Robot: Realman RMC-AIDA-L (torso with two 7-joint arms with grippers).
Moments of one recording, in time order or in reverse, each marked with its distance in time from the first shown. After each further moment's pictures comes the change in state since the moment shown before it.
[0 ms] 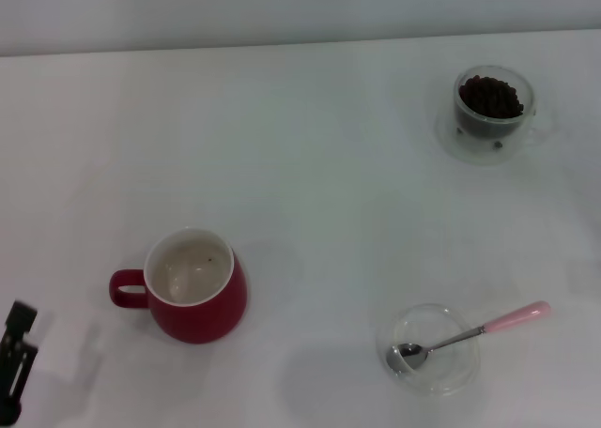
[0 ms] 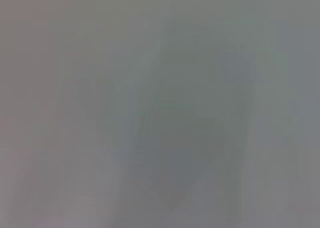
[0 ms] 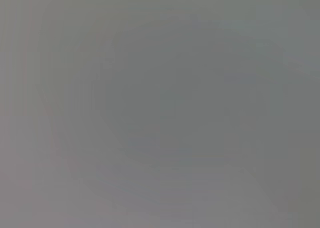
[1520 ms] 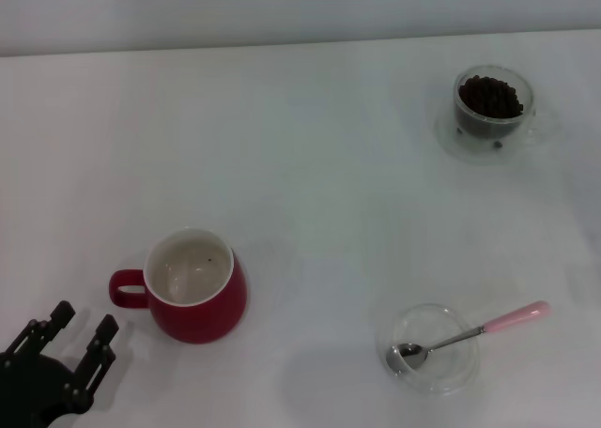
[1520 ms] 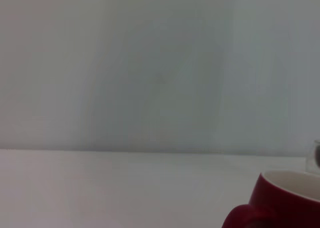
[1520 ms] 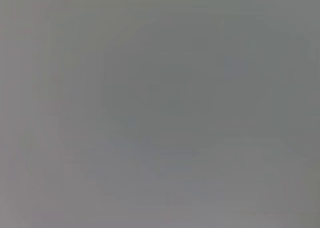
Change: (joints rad) left arm -0.111 0.008 -0.017 0.013 0.123 0.335 -0.001; right arm -0.021 0.005 -0.071 0.011 -0.034 0.002 0.097
